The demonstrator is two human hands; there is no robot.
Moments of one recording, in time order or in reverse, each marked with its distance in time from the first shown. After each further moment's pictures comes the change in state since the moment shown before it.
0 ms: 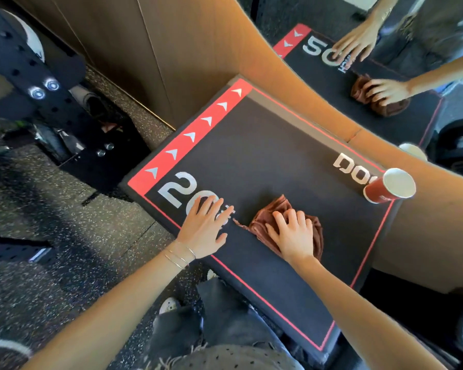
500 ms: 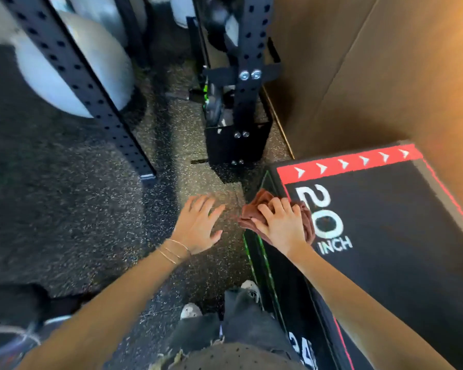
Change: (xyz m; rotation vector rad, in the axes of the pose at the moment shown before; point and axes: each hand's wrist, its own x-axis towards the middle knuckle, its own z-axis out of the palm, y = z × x) left_hand -0.259 -0.077 0.022 -0.118 -0.017 -0.724; right_hand 0.018 -0.261 -0.036 0.000 0.160 -0.879
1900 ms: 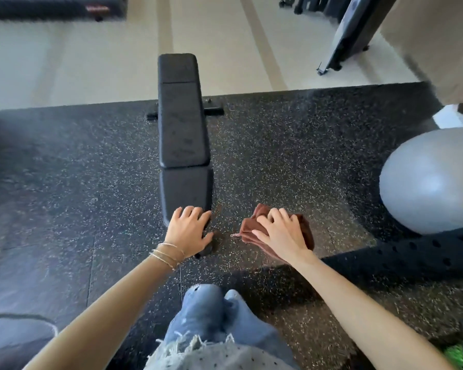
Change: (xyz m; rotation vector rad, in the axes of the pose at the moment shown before) left_hand -0.290 -0.291 0.087 -0.371 0.031 -1.759; right_hand 0.324 -0.571 0.009 0.055 -0.035 -1.653
